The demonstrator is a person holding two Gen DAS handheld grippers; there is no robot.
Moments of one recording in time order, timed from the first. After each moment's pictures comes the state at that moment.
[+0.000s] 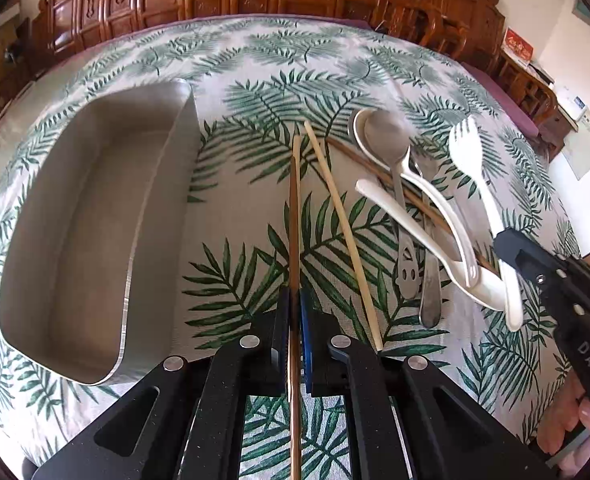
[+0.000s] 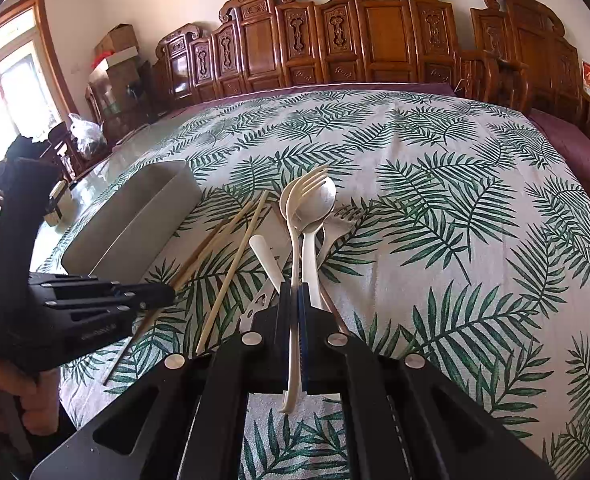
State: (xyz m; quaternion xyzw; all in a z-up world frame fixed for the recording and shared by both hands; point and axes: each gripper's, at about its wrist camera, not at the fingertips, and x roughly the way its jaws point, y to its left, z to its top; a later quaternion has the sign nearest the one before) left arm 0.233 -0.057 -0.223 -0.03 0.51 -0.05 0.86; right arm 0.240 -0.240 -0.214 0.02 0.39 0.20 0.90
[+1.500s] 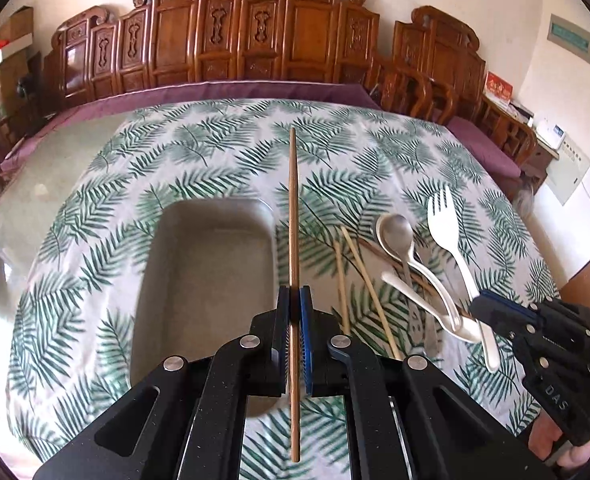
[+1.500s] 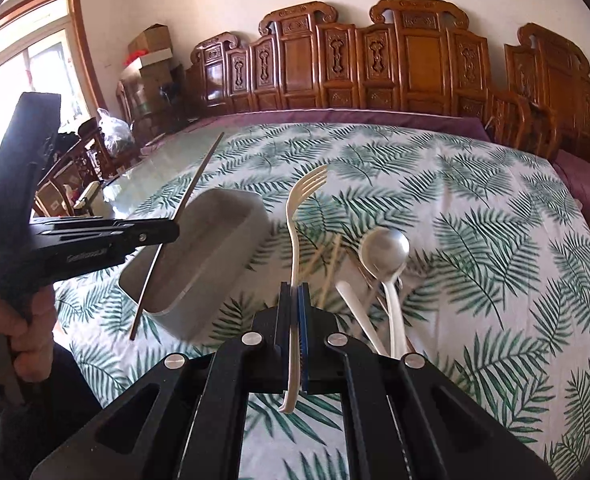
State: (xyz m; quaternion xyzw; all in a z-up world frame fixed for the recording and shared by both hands) left arm 0.226 0.016 -0.135 -0.02 0.43 -0.07 0.90; right arm 0.219 -0.175 -0.151 0.00 0.36 0.24 0.90
